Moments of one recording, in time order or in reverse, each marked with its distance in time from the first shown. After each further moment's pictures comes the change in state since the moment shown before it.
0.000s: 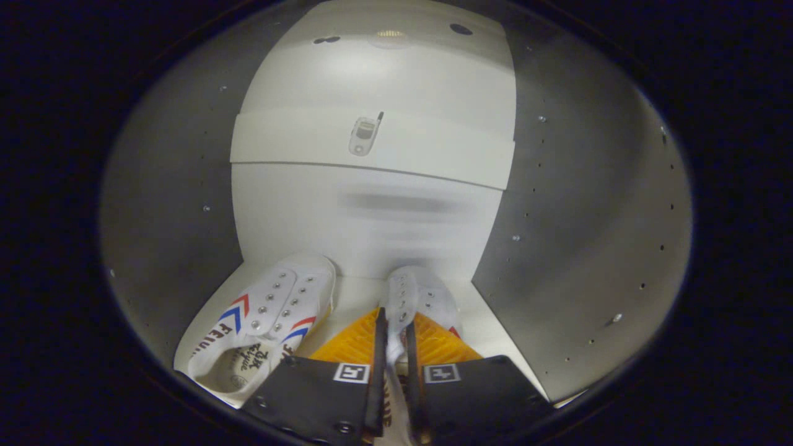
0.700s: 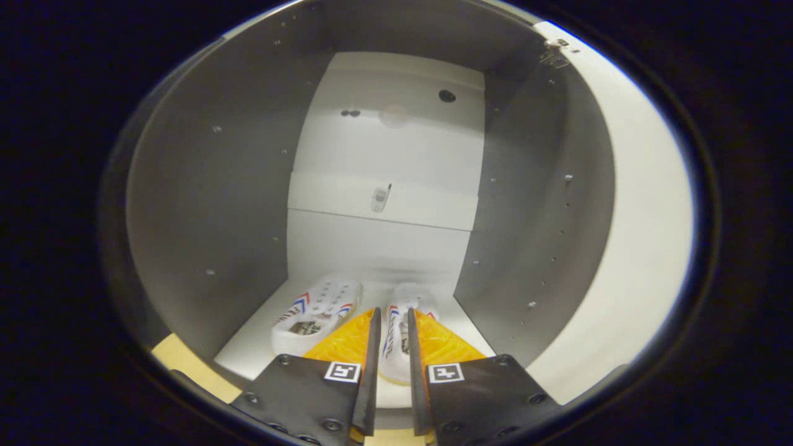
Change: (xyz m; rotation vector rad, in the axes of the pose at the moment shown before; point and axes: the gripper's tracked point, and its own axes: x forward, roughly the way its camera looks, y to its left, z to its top) arm -0.152 -0.009 0.026 0.063 -0.211 0.041
